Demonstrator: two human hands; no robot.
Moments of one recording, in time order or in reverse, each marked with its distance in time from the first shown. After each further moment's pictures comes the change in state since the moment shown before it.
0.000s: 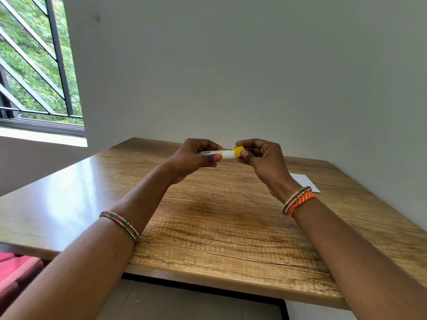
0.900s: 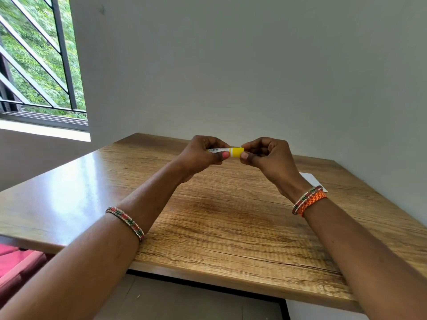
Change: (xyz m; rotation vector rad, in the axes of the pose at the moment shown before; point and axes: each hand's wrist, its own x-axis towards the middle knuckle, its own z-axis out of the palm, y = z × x) left_hand -0.001 -0.001 0.007 0.060 0.079 -0.010; right_hand -0.008 -0.007 -0.001 -0.132 -0.031 0.001
